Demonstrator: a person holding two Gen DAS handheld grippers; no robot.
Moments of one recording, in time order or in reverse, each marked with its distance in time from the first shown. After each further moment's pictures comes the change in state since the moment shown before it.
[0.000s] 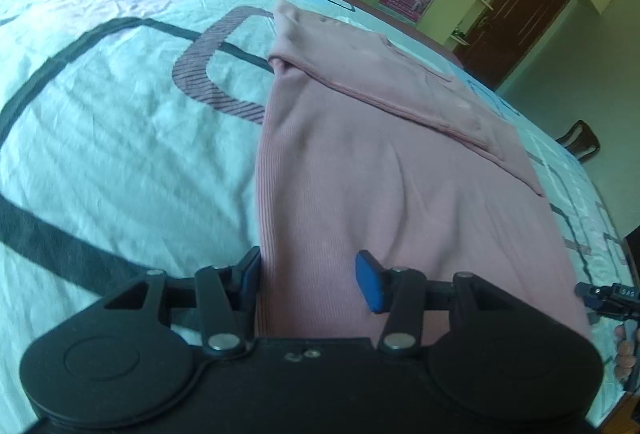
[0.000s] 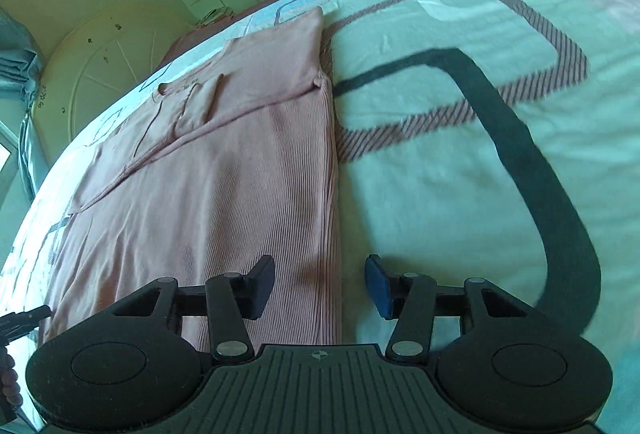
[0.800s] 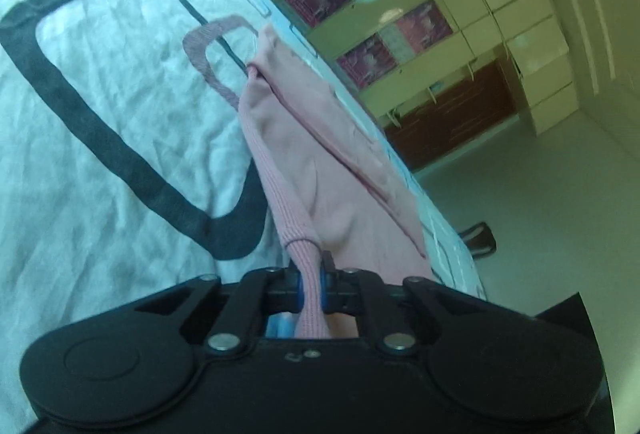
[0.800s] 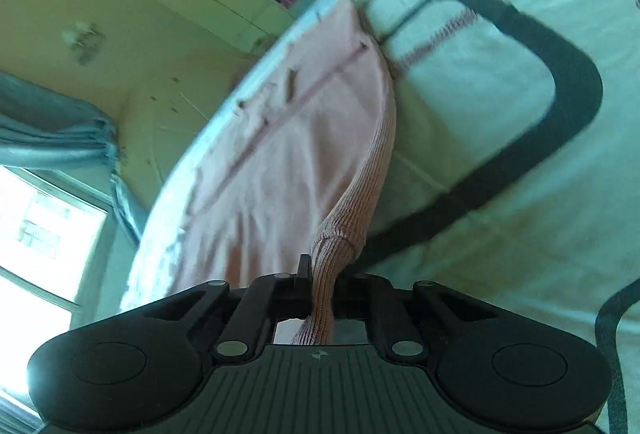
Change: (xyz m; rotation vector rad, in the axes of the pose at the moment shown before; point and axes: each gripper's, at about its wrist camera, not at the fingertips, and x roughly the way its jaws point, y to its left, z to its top) left arm -0.043 0.030 -0.053 -0.310 -0.173 -0.301; right arm -0.077 0.000 -0.045 0.214 -0.104 0.357
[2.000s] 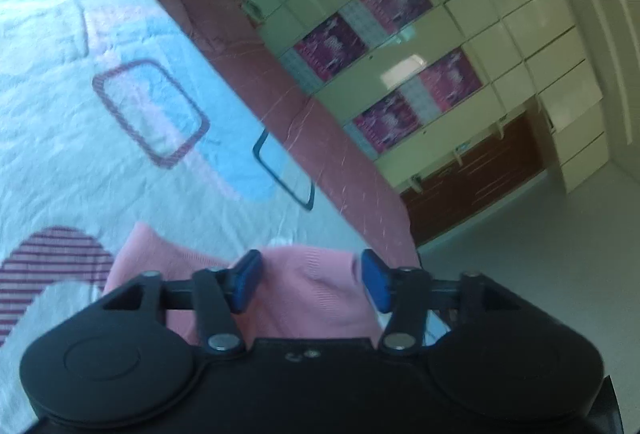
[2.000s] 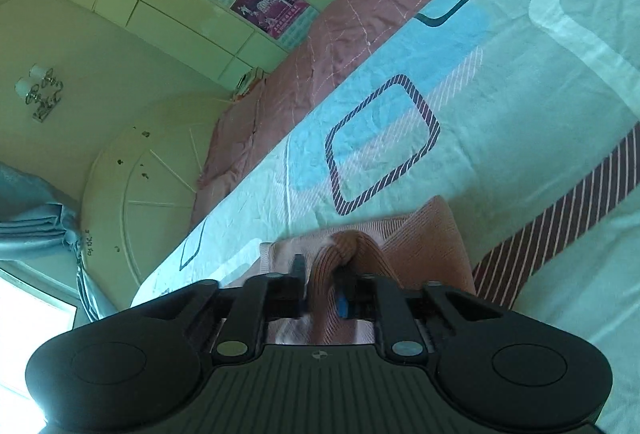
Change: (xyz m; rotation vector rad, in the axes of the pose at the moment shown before) left arm 0.302 -0.039 0.269 0.018 -0.172 0.034; right arm 0.319 -0.037 0.310 0.008 -0.016 -0.092
